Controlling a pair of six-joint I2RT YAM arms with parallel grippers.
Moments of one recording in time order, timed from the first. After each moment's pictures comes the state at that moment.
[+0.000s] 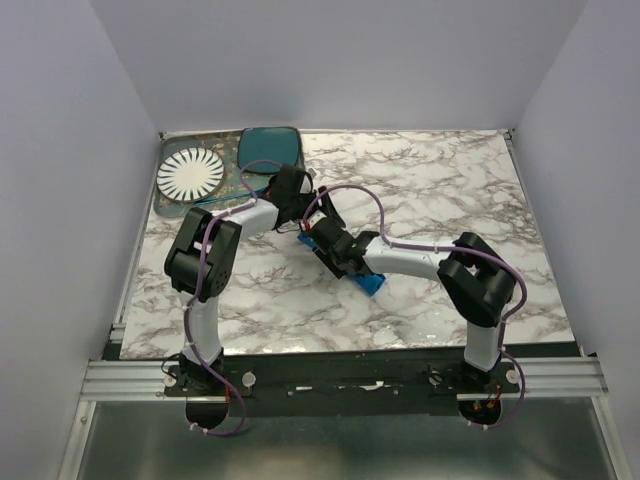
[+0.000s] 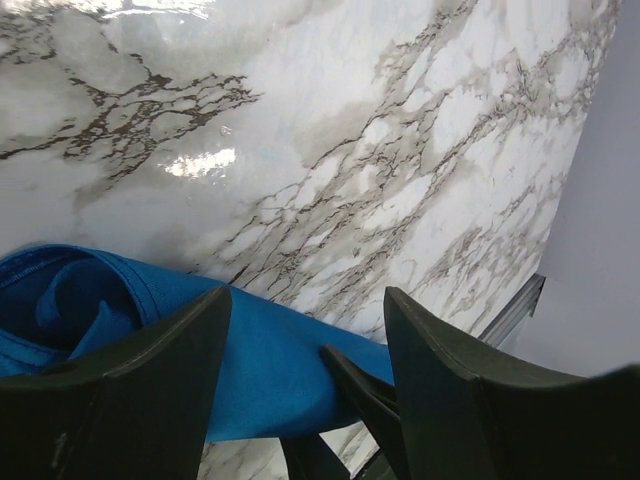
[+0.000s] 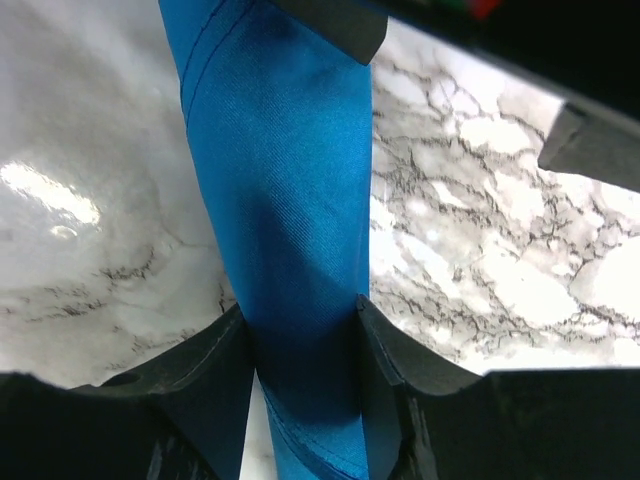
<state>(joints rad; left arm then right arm) -0.43 1.97 1.25 -0.09 0.50 -0.79 0.92 1.89 1.21 -0.38 0.39 0.04</state>
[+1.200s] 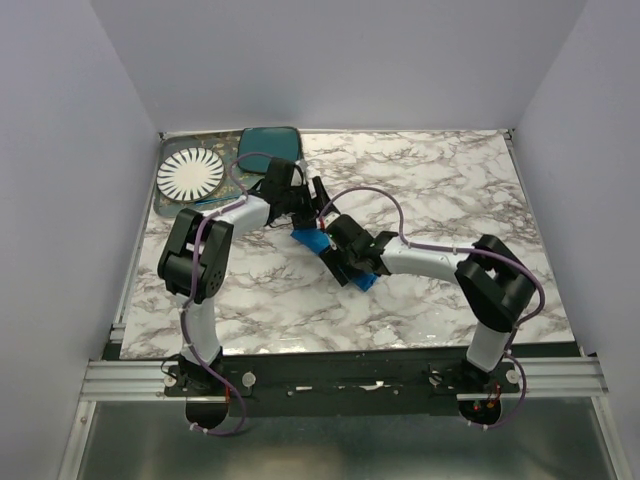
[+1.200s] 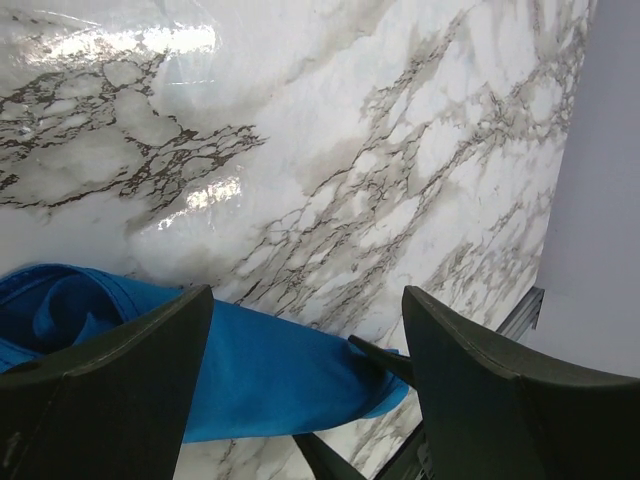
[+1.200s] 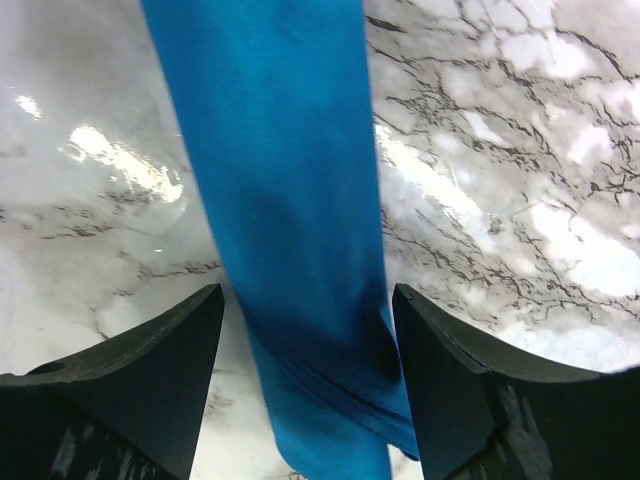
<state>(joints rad) -0.39 1.94 1.26 -0.08 0.51 -0.74 0.87 1.80 1.09 -0.31 0.21 0.06</state>
